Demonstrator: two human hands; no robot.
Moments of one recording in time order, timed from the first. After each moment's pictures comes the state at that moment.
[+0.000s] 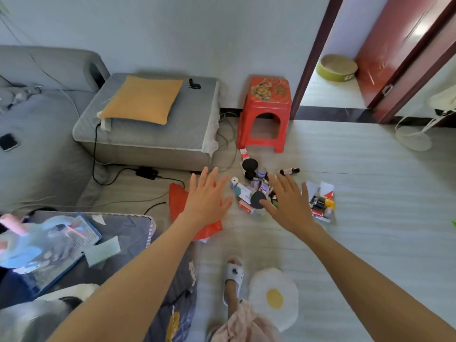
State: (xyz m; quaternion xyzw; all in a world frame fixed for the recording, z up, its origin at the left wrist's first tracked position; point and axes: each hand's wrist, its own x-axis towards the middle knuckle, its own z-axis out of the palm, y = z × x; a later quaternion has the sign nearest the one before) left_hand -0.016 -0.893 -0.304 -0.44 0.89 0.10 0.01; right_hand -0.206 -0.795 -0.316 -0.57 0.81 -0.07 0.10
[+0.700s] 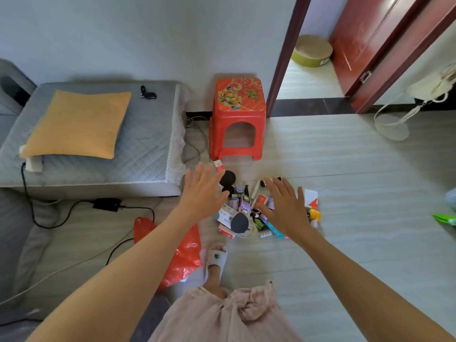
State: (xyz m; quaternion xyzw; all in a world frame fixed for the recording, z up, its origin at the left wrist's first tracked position) left_hand -0.214 -1.115 -0.328 -0.37 0.92 0.13 0.04; right_hand -0.381 -0.977 -0.349 -0.51 0.85 -0.03 0.14
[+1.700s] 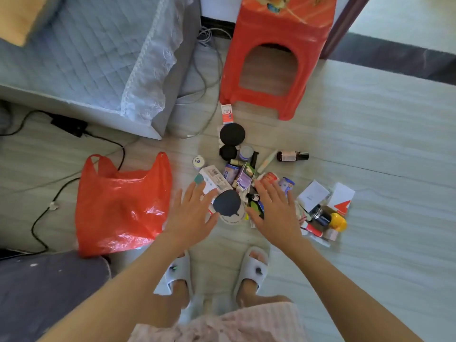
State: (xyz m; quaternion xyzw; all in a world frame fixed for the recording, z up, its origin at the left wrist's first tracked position) left_hand -0.328 -1.099 -0.660 -0.48 0.83 0.25 0.14; right_hand -0.523 -1.037 -0.665 -0.62 0.75 0.00 0.23
